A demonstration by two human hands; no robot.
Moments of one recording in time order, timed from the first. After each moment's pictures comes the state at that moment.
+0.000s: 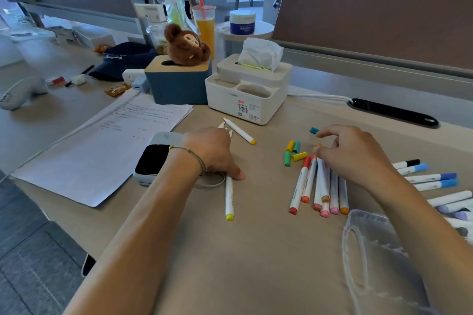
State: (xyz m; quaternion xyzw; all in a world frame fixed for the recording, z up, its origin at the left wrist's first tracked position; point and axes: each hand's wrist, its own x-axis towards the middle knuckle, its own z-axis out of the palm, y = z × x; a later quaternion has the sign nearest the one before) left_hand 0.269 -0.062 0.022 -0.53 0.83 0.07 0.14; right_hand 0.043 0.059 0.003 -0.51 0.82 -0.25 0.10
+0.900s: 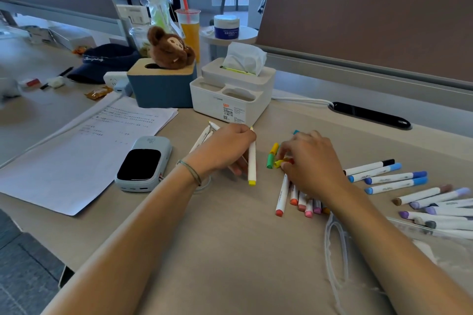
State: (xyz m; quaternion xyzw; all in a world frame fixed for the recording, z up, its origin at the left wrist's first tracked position) left_hand 0.239 -0.042 0.017 -0.43 0.74 0.50 -0.14; right_hand 0.076 0.053 -0.008 -0.62 0.77 -0.11 -0.05
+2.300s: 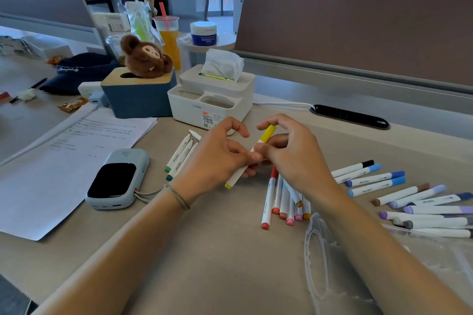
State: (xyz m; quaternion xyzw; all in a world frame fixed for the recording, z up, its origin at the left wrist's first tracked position) left_hand 0.229 -0.016 0.020 -0.33 0.74 0.53 -0.26; right_hand 0.084 0.065 0.023 -0.51 0.67 -0.50 0.19
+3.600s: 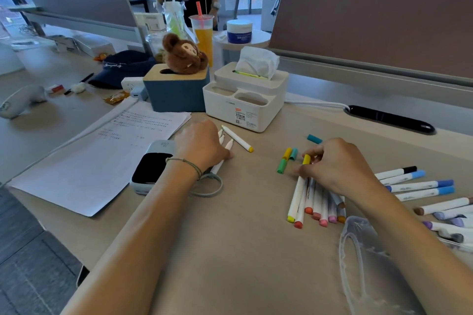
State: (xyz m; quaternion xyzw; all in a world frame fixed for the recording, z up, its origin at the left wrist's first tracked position) left_hand 0.271 -0.099 -0.004 -0.62 0.77 0.08 -0.07; right_hand 0.064 0.057 0.008 -0.50 0.82 -0.22 0.15
